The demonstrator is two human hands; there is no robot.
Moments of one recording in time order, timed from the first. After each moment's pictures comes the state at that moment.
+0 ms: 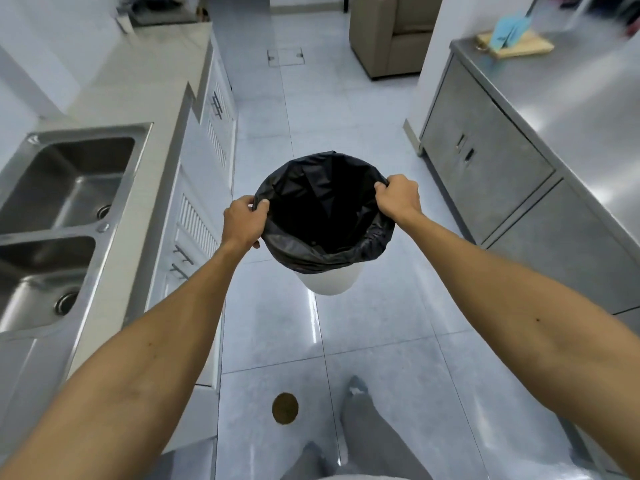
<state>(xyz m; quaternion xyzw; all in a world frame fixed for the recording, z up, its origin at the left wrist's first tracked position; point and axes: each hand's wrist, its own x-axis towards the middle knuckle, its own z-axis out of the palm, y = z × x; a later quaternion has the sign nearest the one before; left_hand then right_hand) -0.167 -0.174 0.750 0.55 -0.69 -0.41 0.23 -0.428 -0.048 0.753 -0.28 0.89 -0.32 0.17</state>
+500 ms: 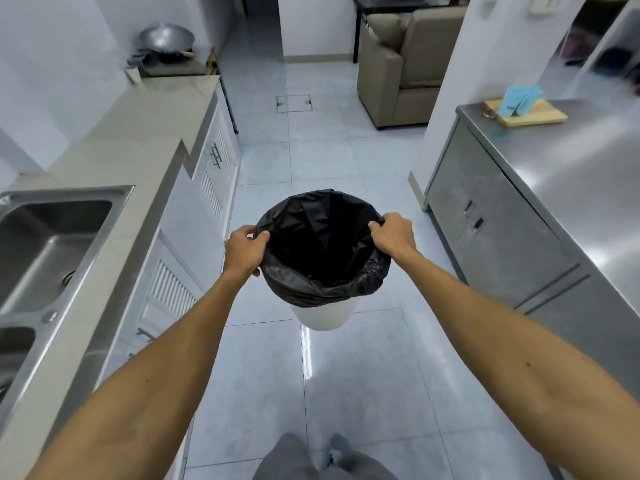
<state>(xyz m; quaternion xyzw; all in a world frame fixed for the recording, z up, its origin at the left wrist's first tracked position) -0.352 -0.343 0.745 0.57 -0.64 -0.44 0.25 -0.616 -0.217 0.747 -0.30 0.88 -0.31 0.19</state>
